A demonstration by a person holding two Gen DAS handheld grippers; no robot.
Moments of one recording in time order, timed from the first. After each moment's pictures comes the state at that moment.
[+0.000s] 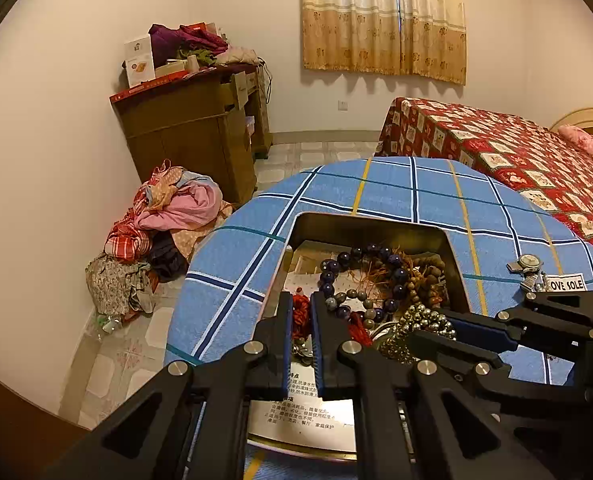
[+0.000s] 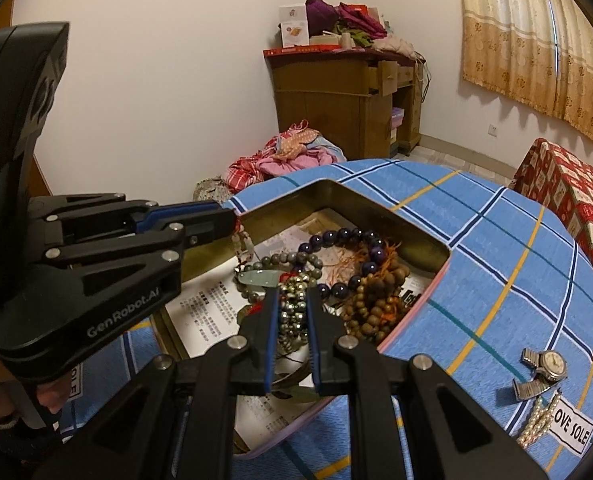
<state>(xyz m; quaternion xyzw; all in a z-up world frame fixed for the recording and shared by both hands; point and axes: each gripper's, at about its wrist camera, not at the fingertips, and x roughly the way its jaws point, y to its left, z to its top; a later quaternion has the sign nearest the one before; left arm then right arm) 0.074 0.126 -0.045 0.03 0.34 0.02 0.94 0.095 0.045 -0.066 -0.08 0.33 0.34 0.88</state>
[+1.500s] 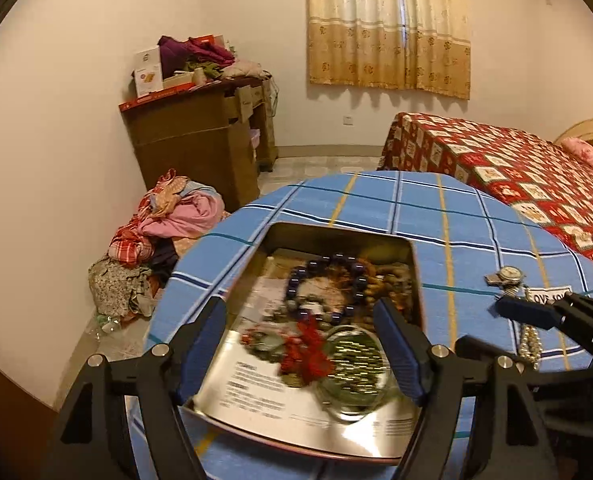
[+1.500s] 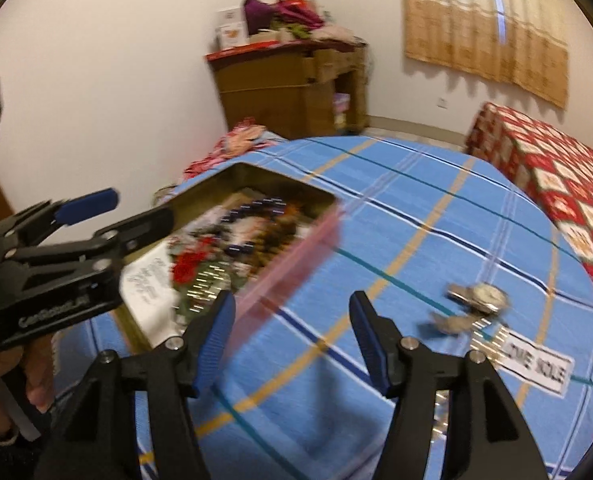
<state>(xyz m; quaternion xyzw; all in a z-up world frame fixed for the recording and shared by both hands) 0.057 0.082 -0.041 0.02 0.31 0.03 0.95 0.090 -0.031 -0.070 -0.03 0.36 0.23 0.90</state>
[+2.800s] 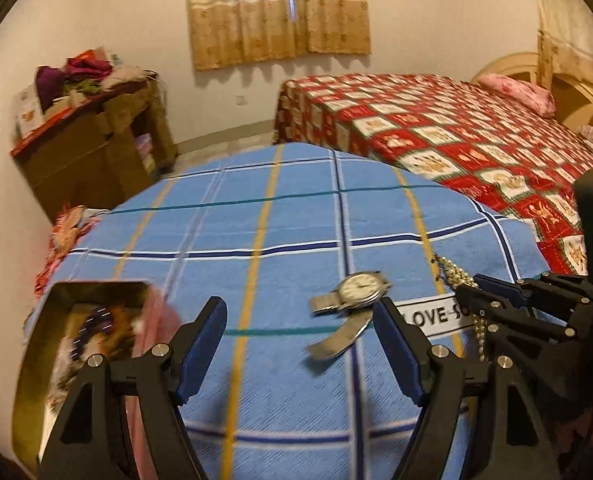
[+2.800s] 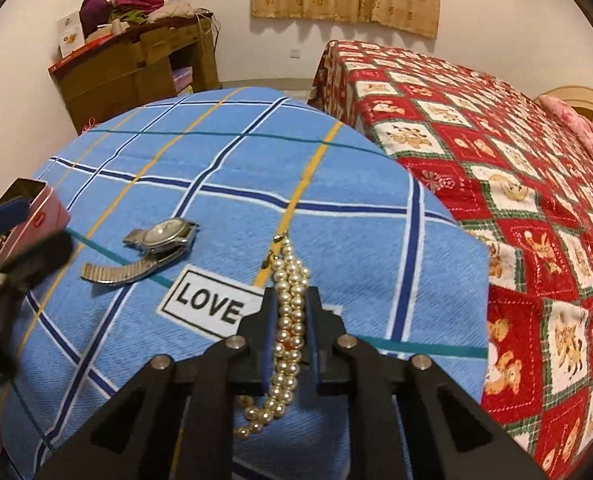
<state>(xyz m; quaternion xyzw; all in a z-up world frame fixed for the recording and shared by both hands) 0.126 -0.083 -0.064 0.09 0.36 -0.13 0.92 0.133 -0.179 -0.098 0.00 0.42 0.01 0.91</state>
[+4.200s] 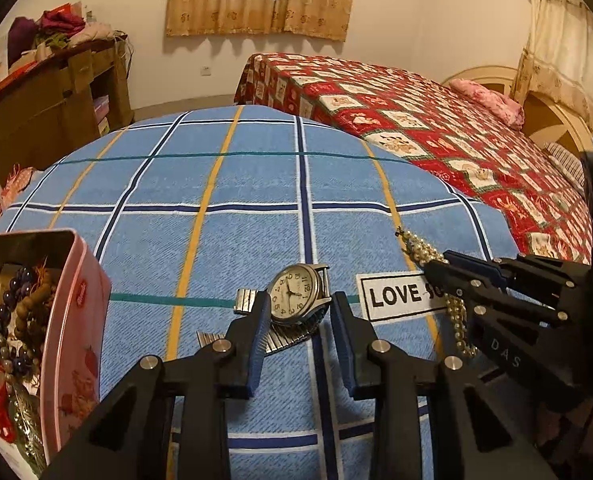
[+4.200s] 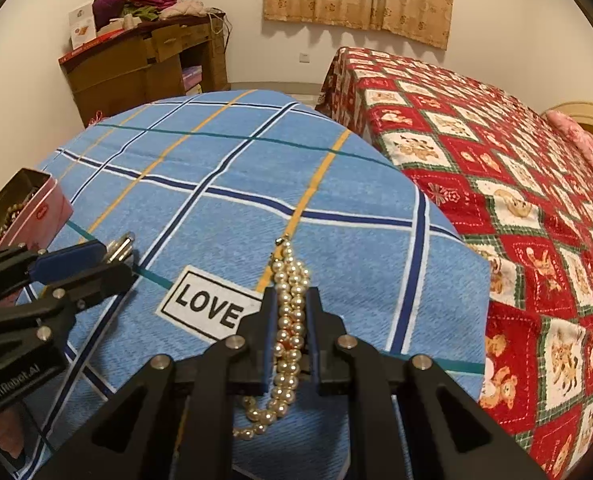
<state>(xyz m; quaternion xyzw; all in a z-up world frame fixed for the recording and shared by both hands) 0.130 -0.068 -0.092 0.01 0.40 -0.21 0.89 0.131 -0.170 -0.097 -0.03 0.42 0.02 0.91</state>
